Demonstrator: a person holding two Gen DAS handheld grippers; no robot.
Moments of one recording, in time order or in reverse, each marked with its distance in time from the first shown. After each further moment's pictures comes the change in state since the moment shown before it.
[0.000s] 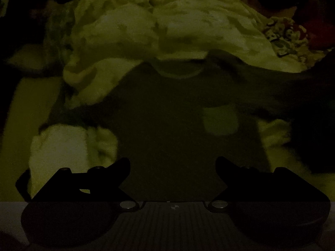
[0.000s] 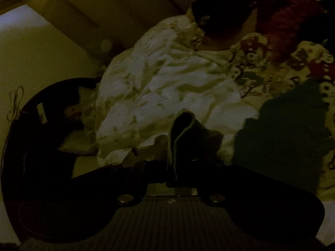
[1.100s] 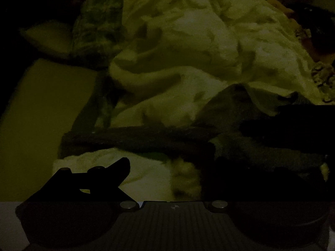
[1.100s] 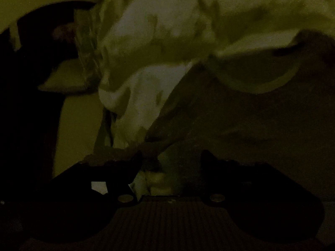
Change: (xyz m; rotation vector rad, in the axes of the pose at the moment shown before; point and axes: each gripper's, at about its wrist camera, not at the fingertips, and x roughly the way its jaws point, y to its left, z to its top) left arm 0.065 0.185 0.022 -0.171 -0.093 -0.069; right arm 0.307 0.179 -0.112 -0.051 0.310 -0.034
